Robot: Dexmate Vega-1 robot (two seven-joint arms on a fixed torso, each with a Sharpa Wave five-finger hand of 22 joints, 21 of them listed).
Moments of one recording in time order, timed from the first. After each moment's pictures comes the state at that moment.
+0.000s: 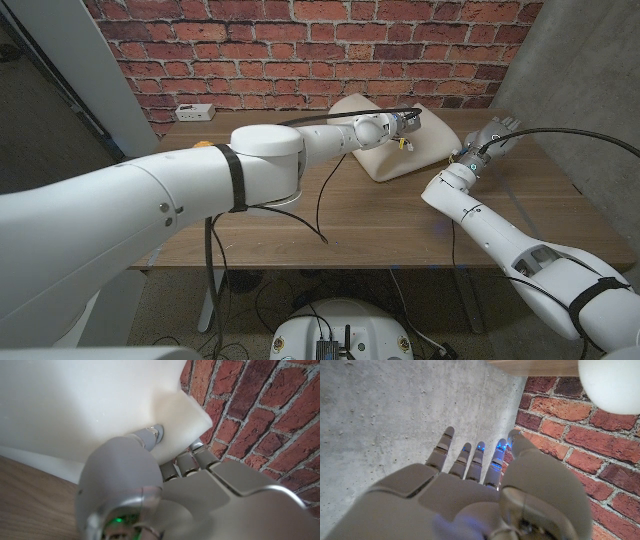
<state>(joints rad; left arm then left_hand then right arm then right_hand) -0.18 -0.25 1.63 -0.43 1.11 0.04 0.11 1.17 0.18 0.74 -0.12 0.18 0.58 -0.08 0.20 0.19 0.61 -0.17 0.24 0.20 0.66 -0.06 0.21 0.19 0.45 -0.04 0.96 0.19 -0.59 -0.39 -0.57 -1.26 -0.29 -1.08 -1.05 0.77 0.17 0.45 -0.12 0.20 0.50 -0.13 0.22 0.20 0.32 -0.03 0.22 0.21 0.19 -0.04 0.26 0.23 0.32 0.16 0.23 0.17</state>
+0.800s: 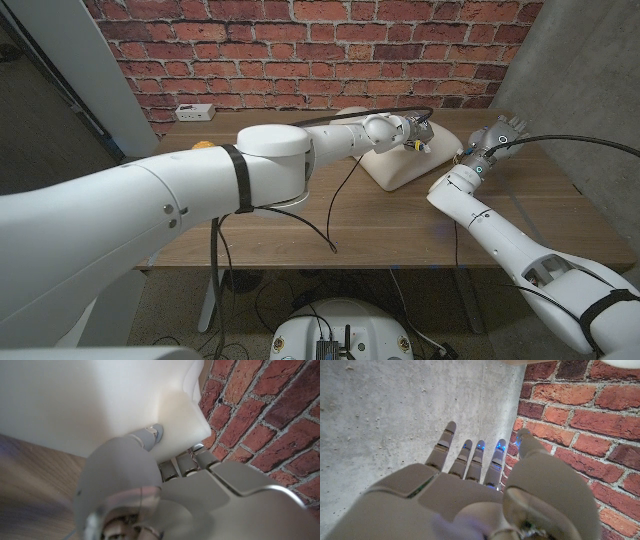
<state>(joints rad) -0.17 -0.29 1.63 -0.44 0.86 -0.03 0.02 1.15 0.18 0.73 -0.13 0.18 0.51 -0.11 0.18 0.19 0.56 -0.16 0.20 0.20 0.61 -0.06 0.19 0.19 0.42 -0.04 0.98 0.19 -0.66 -0.45 -0.53 -1.41 -0.25 -1.04 -1.08 0.70 0.12 0.42 -0.11 0.18 0.51 -0.10 0.21 0.20 0.36 0.00 0.22 0.21 0.26 -0.04 0.28 0.23 0.42 0.13 0.25 0.17</state>
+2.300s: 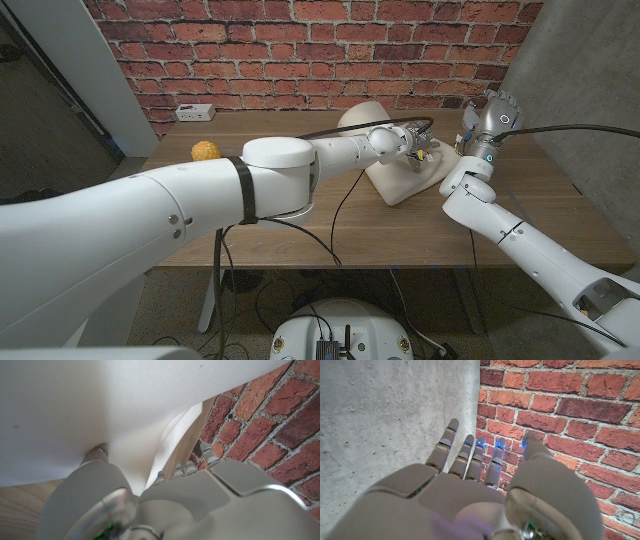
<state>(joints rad) -0.12 -0.30 1.62 -0.45 0.87 -0.01 -0.05 0.56 -0.11 0.15 0.00 0.36 -0.17 -0.04 0.17 0.19 -0.17 0.13 0.18 0.20 -0.17 0.12 0.17 0.18 -0.17 0.21 0.56 0.19 -0.77 -0.65 -0.57 -1.78 -0.37 -0.98 -0.85 0.60 0.07 0.35 -0.10 0.18 0.53 -0.10 0.21 0.20 0.40 -0.02 0.23 0.21 0.31 -0.04 0.30 0.24 0.46 0.12 0.25 0.18</state>
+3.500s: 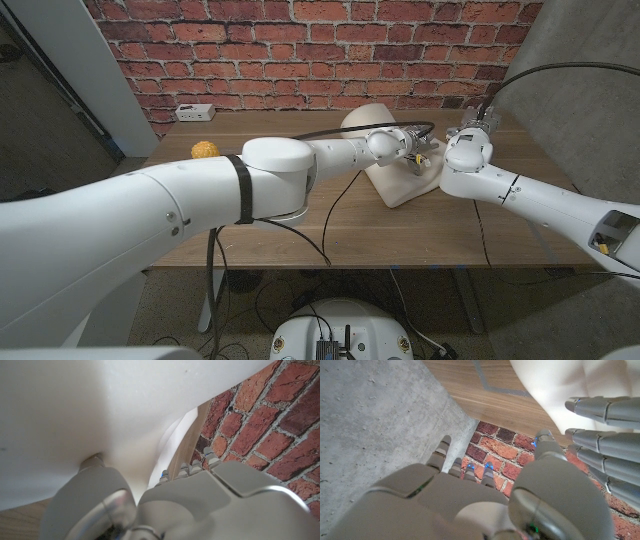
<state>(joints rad) -0.14 -0.29 1.73 -0.47 0.87 -0.01 -0.07 0.58 -0.14 0.05 0.00 0.37 -0.17 0.03 0.18 0.19 -0.17 0.21 0.19 0.21 -0.17 0.21 0.17 0.18 -0.17 0.21 0.40 0.19 -0.31 -0.79 -1.09 -1.72 -0.62 -1.37 0.14 0.60 -0.02 0.25 -0.14 0.27 -0.02 -0.05 0.18 0.20 -0.14 0.07 0.18 0.21 -0.13 0.10 0.18 0.22 0.14 0.21 0.18 0.18</state>
